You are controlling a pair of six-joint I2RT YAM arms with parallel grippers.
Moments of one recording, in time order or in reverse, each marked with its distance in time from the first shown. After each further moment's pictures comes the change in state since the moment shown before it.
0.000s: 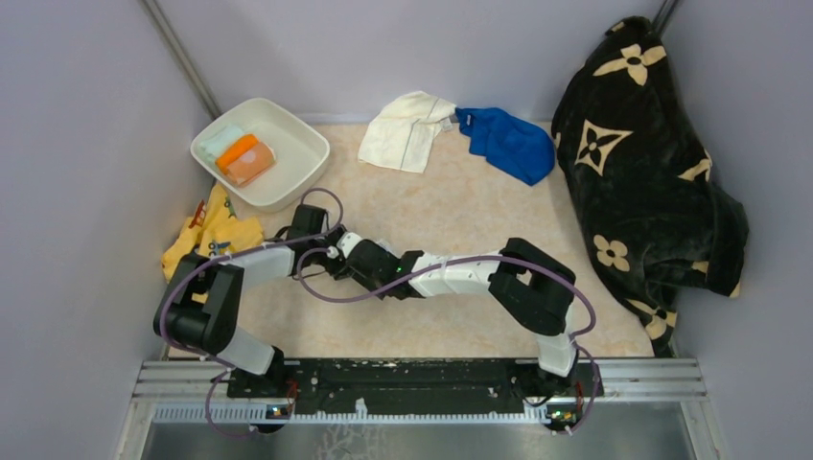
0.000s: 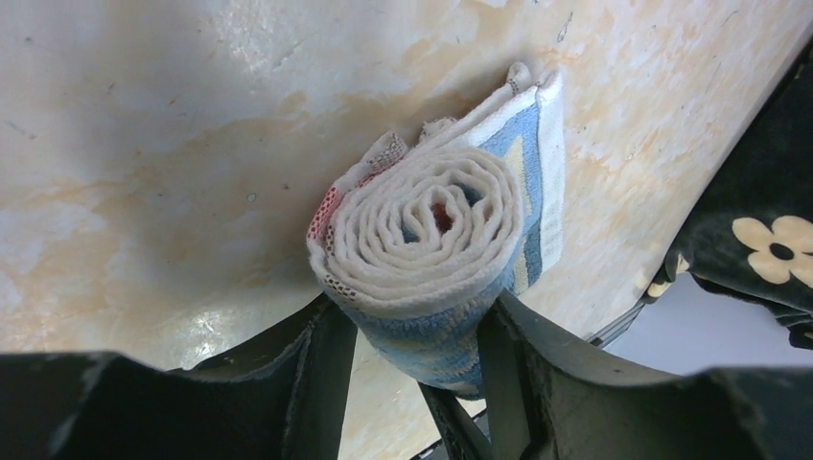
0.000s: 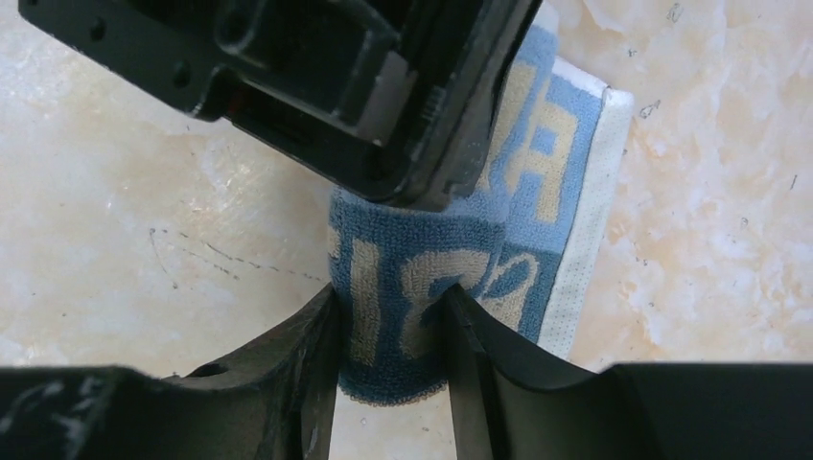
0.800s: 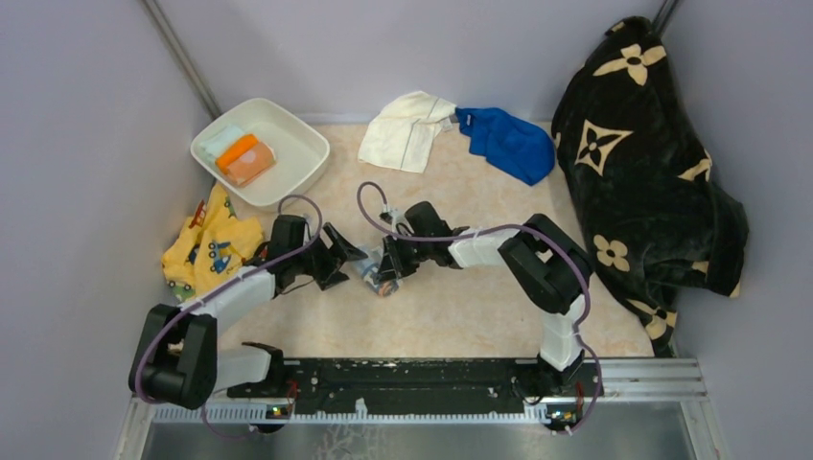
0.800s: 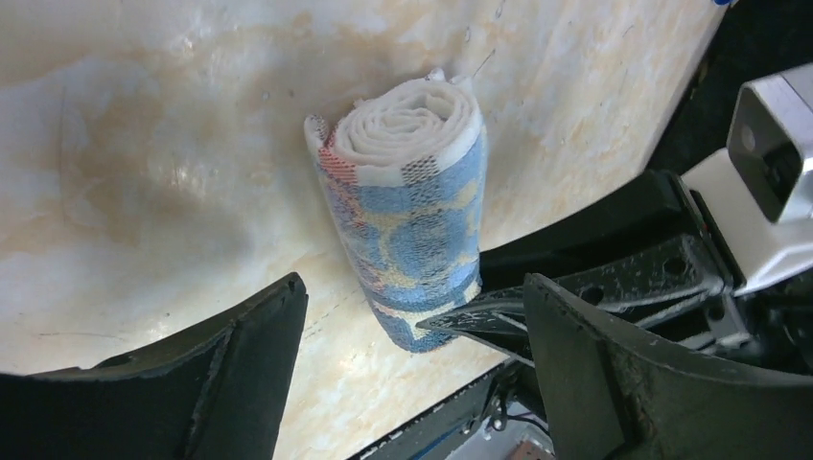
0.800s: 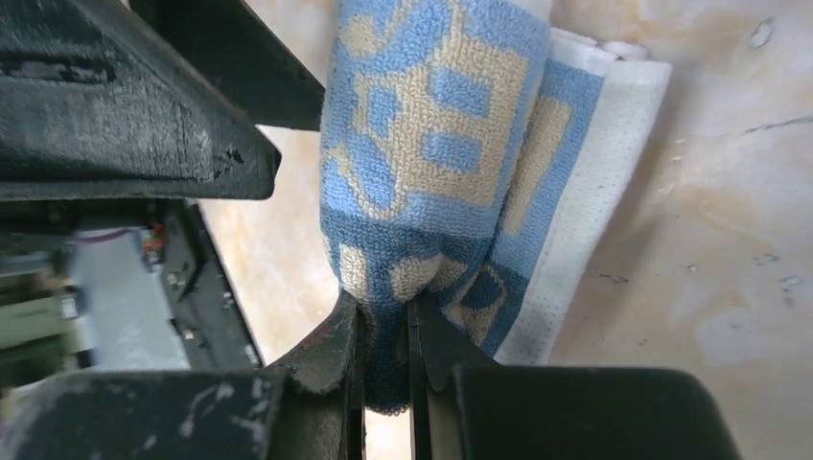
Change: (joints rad) left arm 0.052 -0.278 -0.117 -0.020 0.011 -0.082; right arm -0.344 -0.005 -0.192 0.353 -0.863 0.381
